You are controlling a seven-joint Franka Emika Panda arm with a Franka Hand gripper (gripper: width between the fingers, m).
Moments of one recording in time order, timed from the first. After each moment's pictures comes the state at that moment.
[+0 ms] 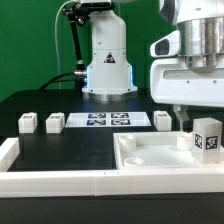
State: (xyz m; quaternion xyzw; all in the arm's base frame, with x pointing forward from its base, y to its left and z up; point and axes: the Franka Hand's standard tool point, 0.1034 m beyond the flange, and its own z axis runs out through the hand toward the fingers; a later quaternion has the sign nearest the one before) arm 0.617 0.124 0.069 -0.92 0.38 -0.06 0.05
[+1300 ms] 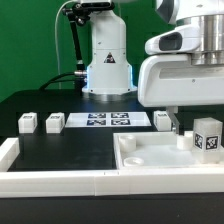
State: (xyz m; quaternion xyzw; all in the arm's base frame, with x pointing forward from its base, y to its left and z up) arm 0.624 0.112 0.073 -1.00 0.01 -0.08 0.01
